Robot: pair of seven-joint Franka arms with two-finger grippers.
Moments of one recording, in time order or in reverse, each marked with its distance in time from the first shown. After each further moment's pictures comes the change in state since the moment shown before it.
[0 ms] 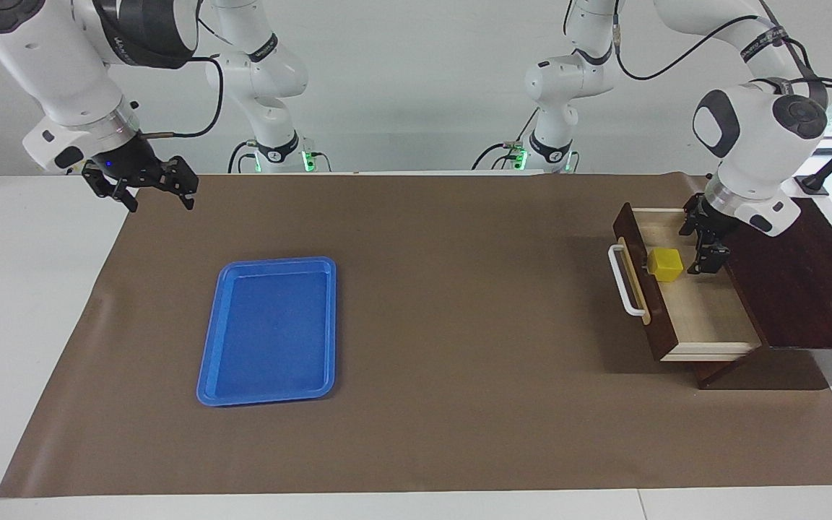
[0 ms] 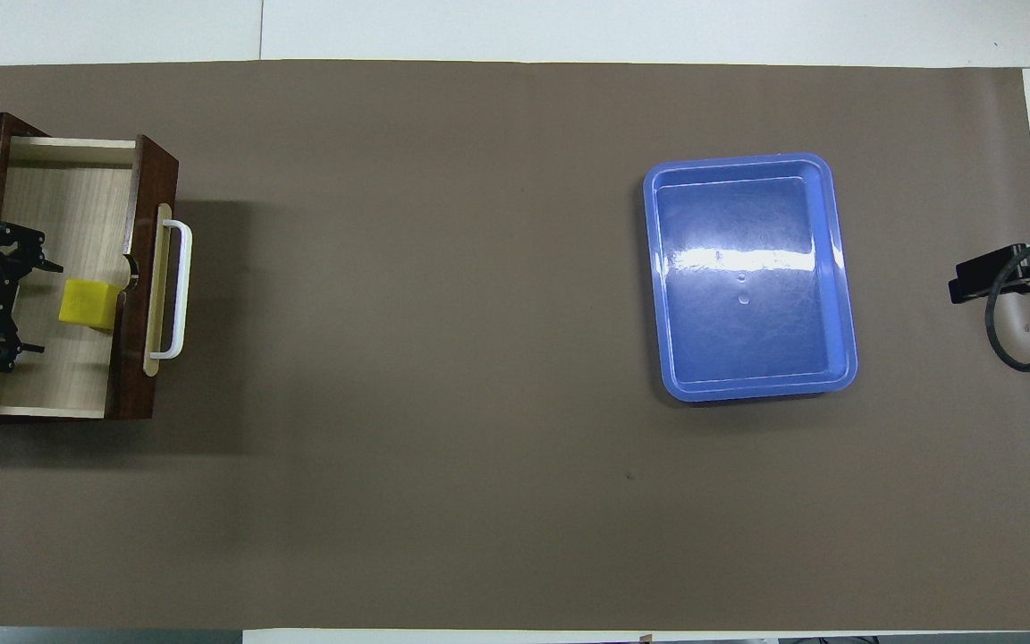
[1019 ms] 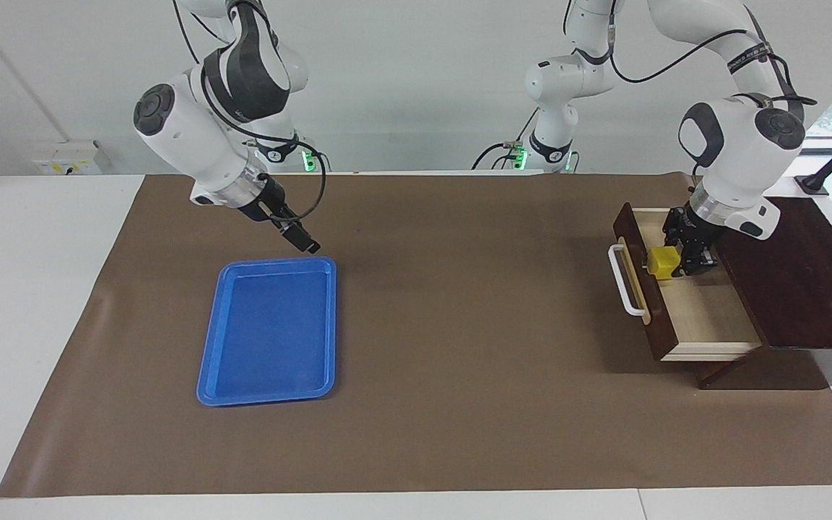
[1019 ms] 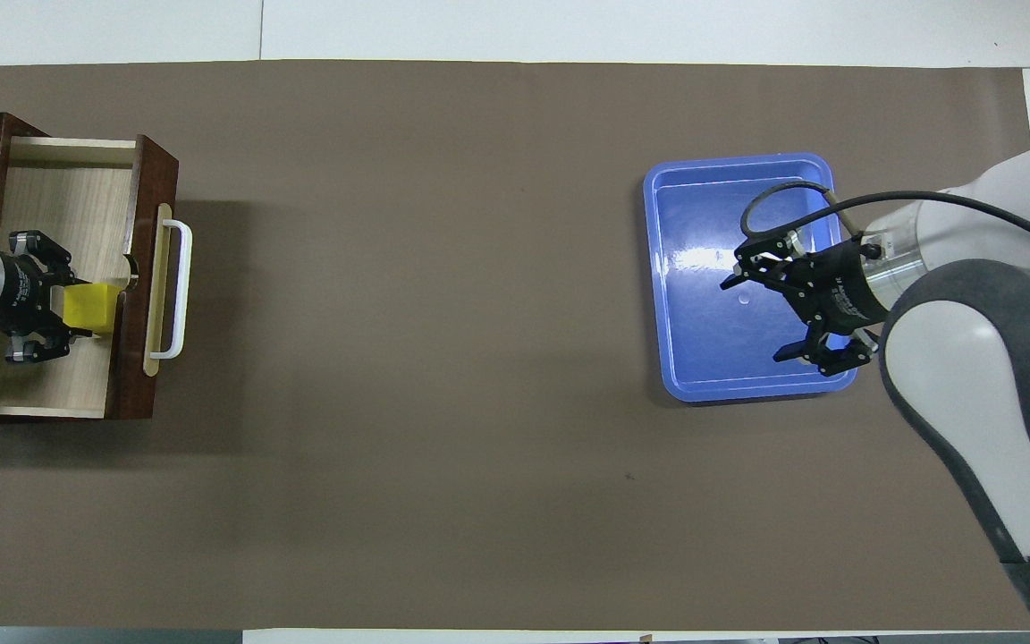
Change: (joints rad) left arm -0.002 0.004 -0.009 -0.020 -0.052 0.025 -0.144; right arm 0.230 0.041 0.020 -0.253 0.468 0.318 1.149
